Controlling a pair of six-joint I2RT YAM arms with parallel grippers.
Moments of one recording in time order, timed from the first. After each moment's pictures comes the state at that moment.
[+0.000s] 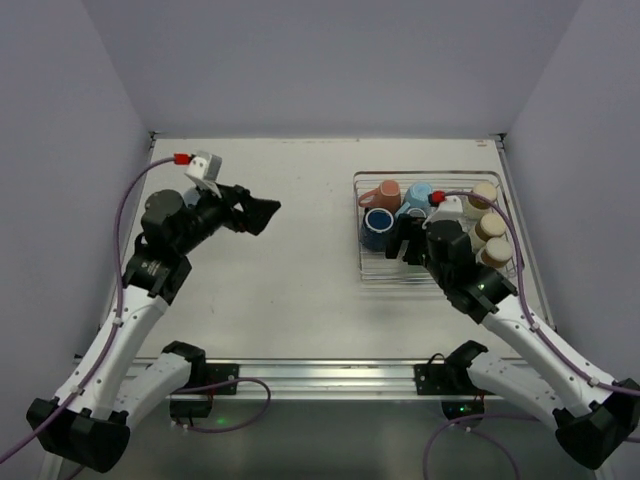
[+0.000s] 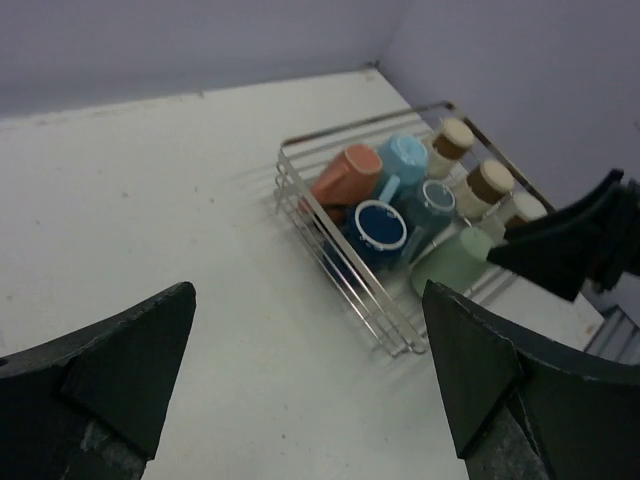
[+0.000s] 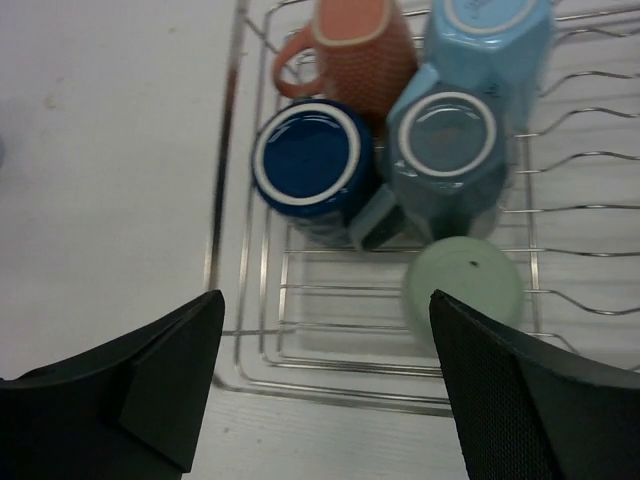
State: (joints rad) left arm -0.30 0.90 0.94 -0.11 0.36 -0.35; right arm 0.62 0.84 0.77 -0.38 0.32 0.49
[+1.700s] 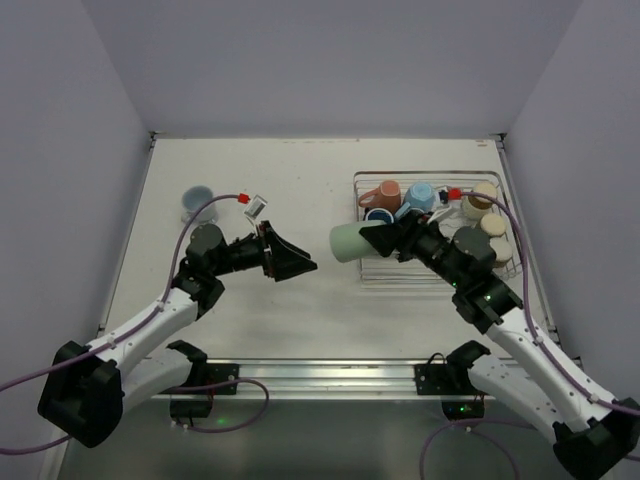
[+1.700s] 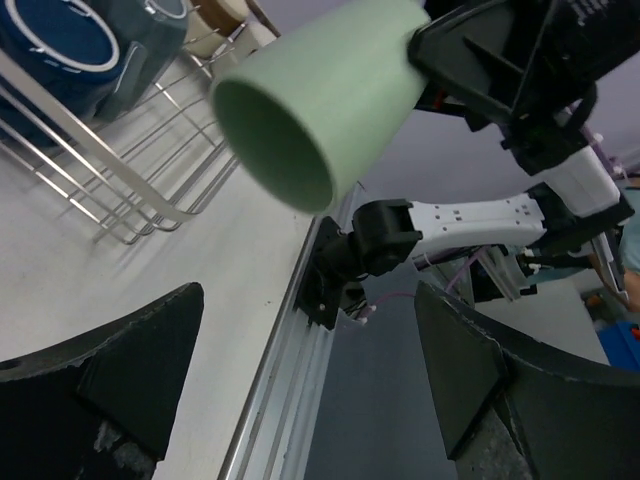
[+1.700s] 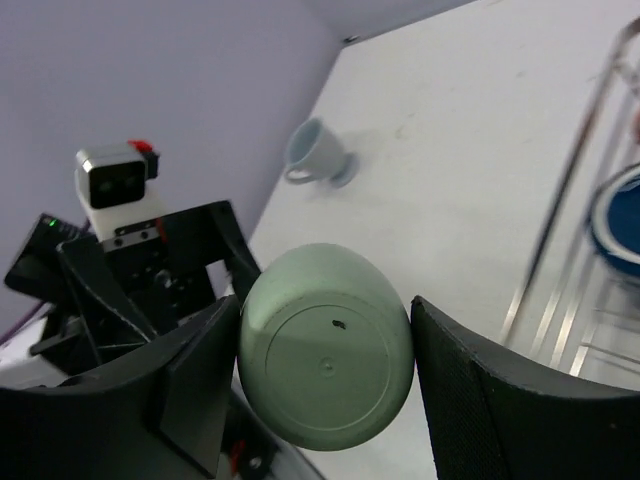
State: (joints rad) left arm -0.44 1.01 0.49 0.49 0.83 -0.84; right arm 0.51 0.71 0.69 -0.07 -0.14 0.74
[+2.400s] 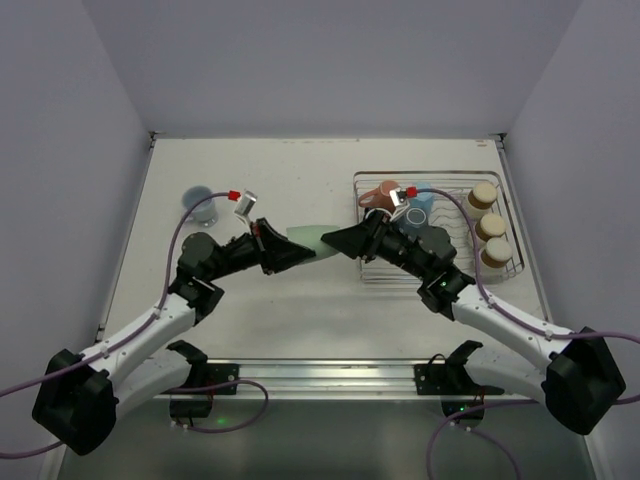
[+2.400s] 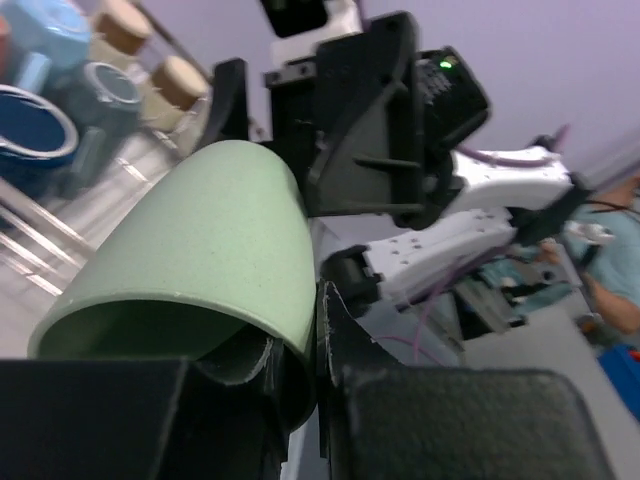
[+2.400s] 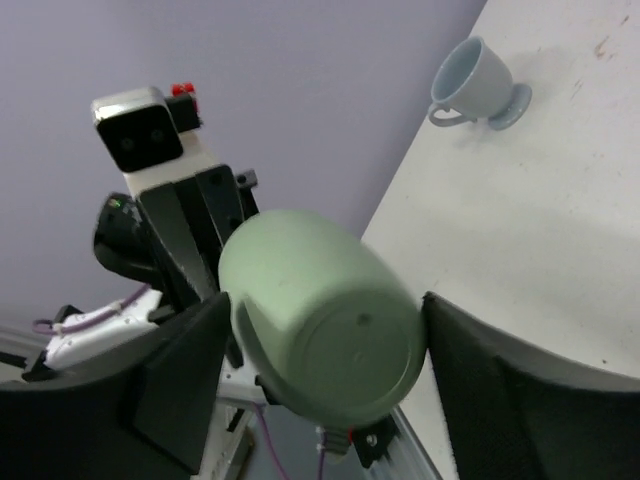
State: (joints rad) left arm -0.50 0.98 0.46 0.75 0.74 -1.00; right arm 0.67 1.07 0.58 0.56 -0.35 1.05
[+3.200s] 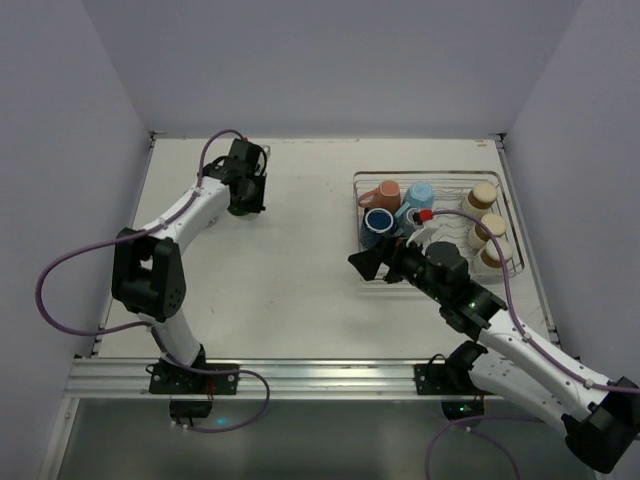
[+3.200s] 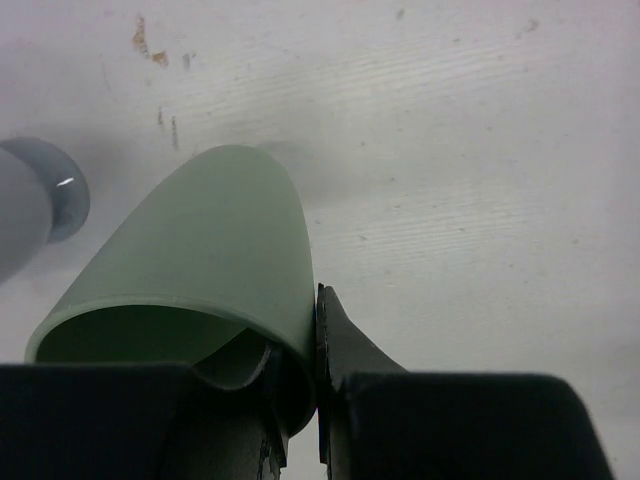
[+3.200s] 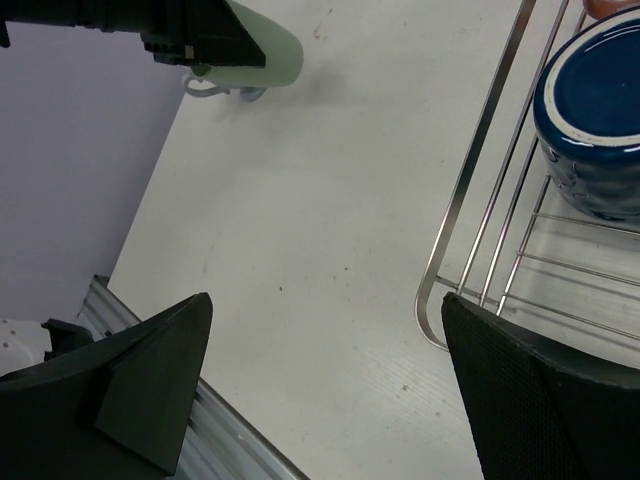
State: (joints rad) left arm -0.33 1.73 1.42 -0.66 -0.06 -0.18; right arm 0.69 0.78 0.56 -0.06 -0.02 0.68
